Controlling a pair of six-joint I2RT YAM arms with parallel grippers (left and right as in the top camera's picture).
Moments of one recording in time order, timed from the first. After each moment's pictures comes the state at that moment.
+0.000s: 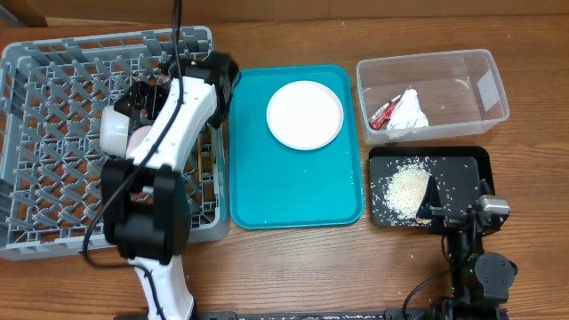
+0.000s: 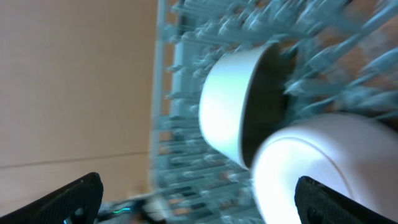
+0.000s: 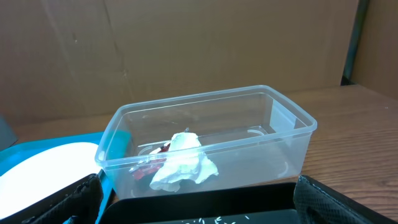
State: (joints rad) left arm -0.22 2.00 1.72 -1.31 -1.07 -0.34; right arm -0.10 0.02 0.02 -0.04 -0.05 0.10
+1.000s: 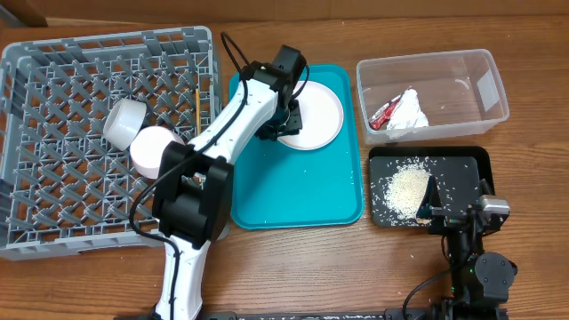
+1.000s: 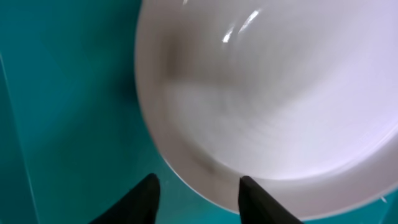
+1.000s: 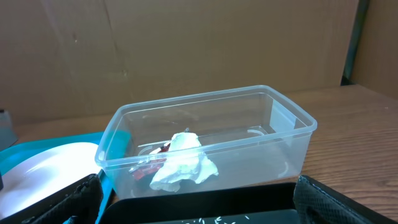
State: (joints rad) left arm -0.44 2.23 1.85 -1.05 0.01 -0.59; right arm -0.10 0.02 0.02 -0.03 -0.05 0.10
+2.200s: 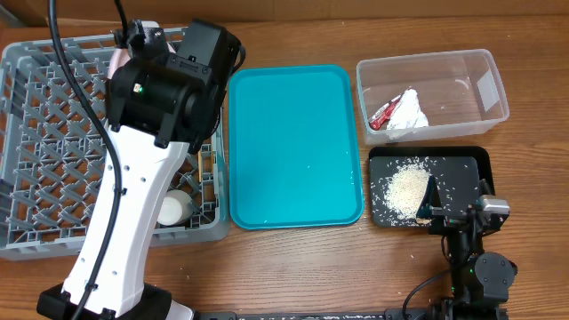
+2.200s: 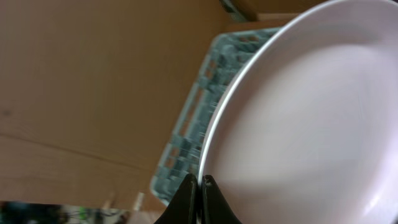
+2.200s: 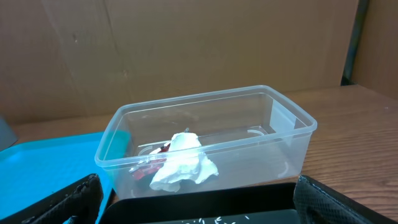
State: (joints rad) left arm -0.38 1.66 2.08 -1.69 -1.08 -0.47; right arm -0.10 0.02 0.02 -0.04 -0.05 0.10
